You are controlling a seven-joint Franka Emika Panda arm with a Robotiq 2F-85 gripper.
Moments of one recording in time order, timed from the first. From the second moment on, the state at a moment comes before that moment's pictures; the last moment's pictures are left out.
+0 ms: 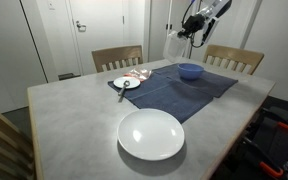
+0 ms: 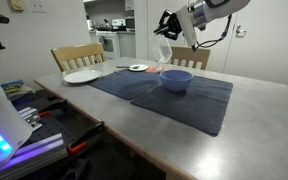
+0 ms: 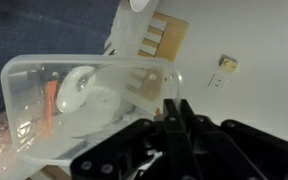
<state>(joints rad) -0.30 0.72 -0.26 -1.45 1.06 1.28 -1.19</state>
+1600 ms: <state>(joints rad) 0.01 0.71 -0.03 -1.55 0.06 1.75 -0.22</state>
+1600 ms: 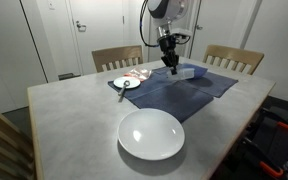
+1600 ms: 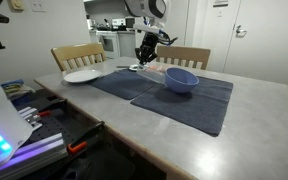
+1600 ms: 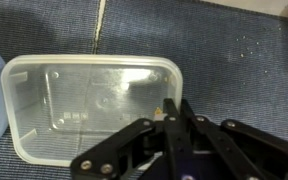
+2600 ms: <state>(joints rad) 0.07 0.76 0.04 -1.42 -0.02 1.71 -0.18</state>
